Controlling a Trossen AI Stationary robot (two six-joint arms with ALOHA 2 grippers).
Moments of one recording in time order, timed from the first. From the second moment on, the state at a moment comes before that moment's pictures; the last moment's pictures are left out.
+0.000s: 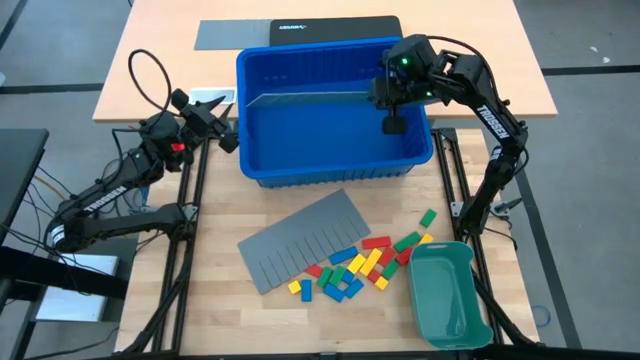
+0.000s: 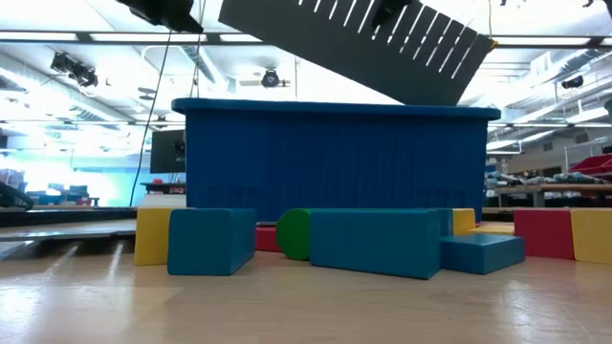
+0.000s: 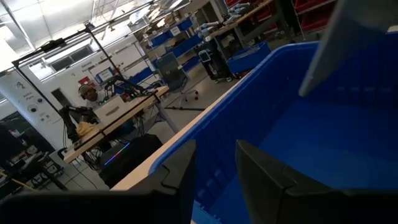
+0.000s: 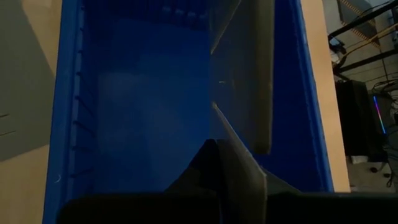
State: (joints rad) left arm 0.59 0.75 0.90 -0.13 -0.40 0.49; right arm -0.51 1.72 2.36 -1.38 0.11 -0.74
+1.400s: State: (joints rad) left arm 0.59 0.67 0.90 -0.15 -0.15 0.48; right arm -0.59 1.74 2.22 -1.29 -0.02 -0.77
